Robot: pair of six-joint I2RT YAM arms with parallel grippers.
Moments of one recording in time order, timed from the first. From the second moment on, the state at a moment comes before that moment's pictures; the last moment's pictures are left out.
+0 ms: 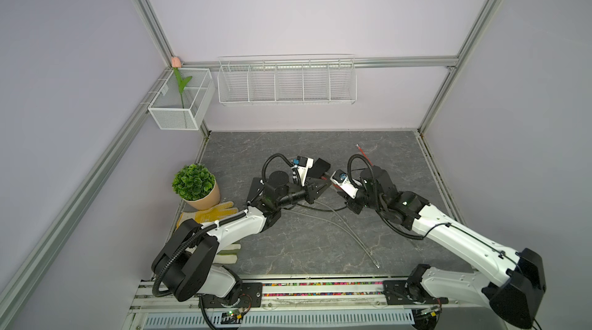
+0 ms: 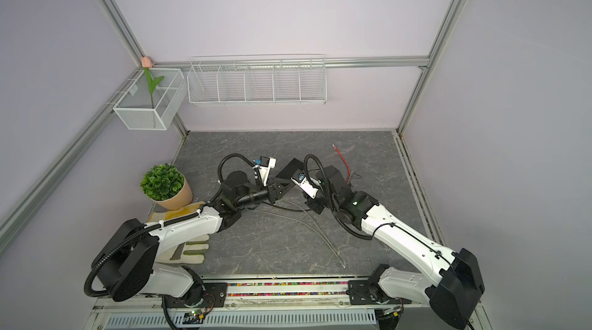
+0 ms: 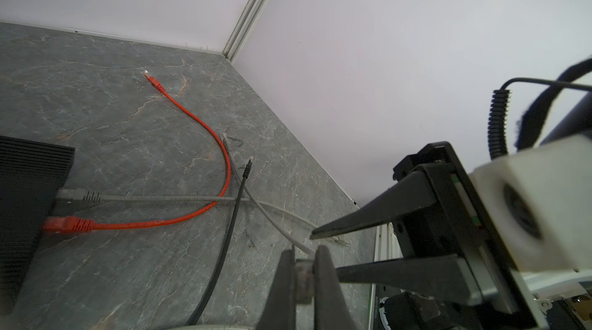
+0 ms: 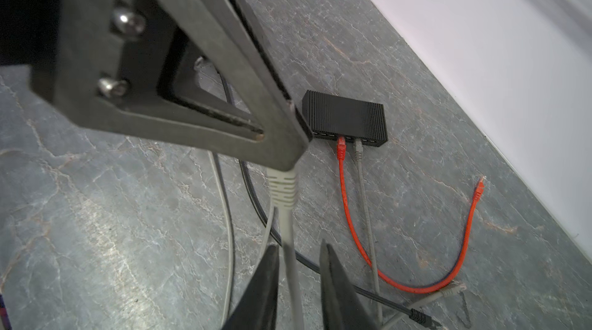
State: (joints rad) left arm -0.71 1.43 0.70 0.63 0.54 -0.59; right arm 0.75 1.19 0.96 -0.44 0.00 -0.34
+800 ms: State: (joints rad) left arm -0.71 1.43 0.70 0.62 0.52 -0.58; right arm 0.75 1.31 1.03 -0.45 -0.03 -0.36
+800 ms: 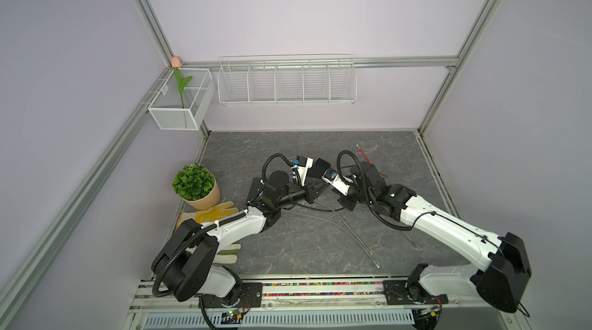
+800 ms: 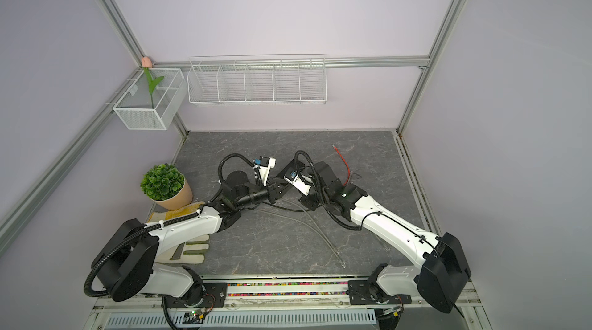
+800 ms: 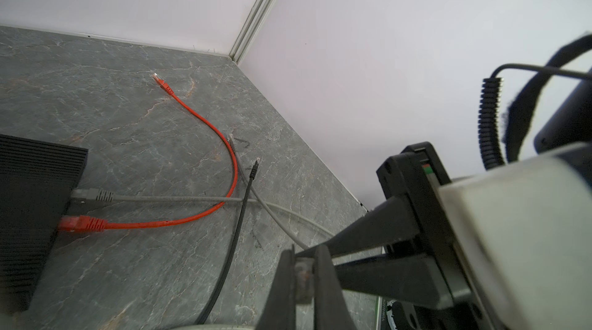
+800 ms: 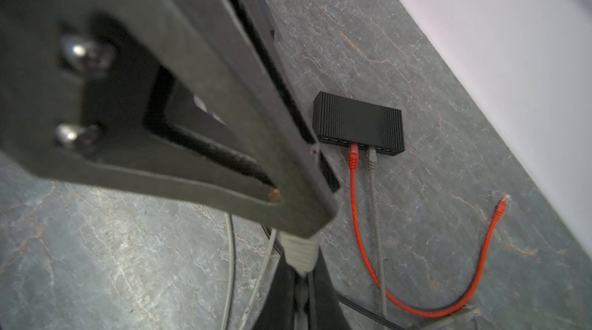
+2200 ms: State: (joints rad) left arm -0.67 1.48 0.72 0.61 0.55 -0.61; right arm 0.75 1.36 1.09 -0.53 -0.07 -0.36
